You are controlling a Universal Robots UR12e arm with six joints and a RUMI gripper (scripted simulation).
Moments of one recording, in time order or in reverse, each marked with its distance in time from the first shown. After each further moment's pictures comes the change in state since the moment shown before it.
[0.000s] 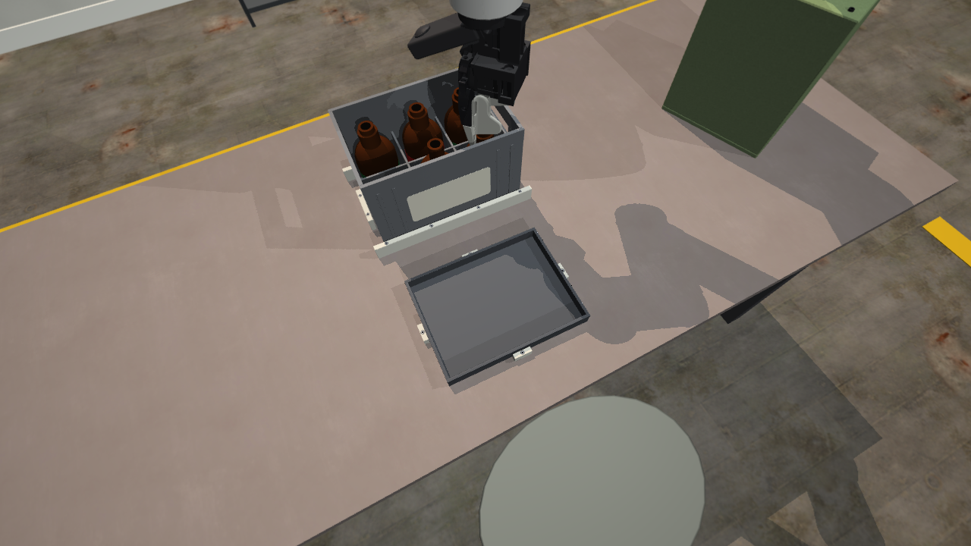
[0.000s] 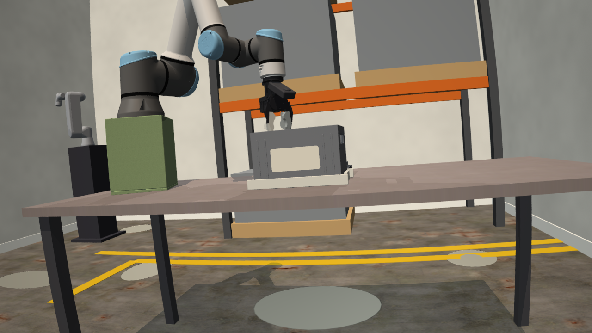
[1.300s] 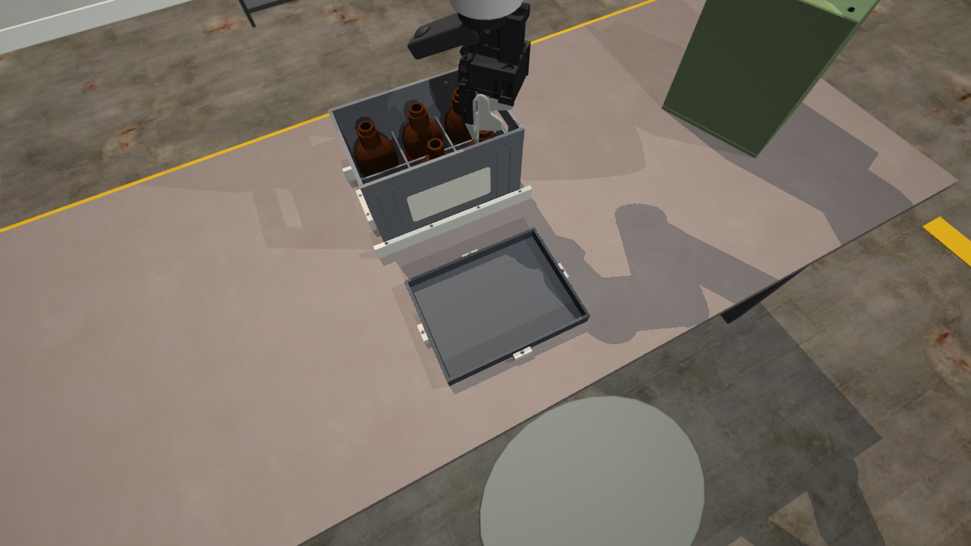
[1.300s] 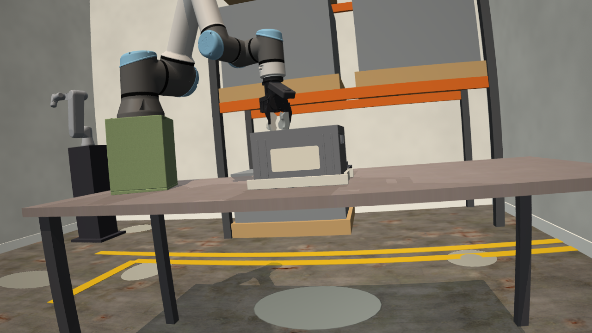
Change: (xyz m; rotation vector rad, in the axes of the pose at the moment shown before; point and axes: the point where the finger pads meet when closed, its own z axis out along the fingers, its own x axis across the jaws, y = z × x) arm 0.000 0.000 0.000 0.000 0.000 0.000
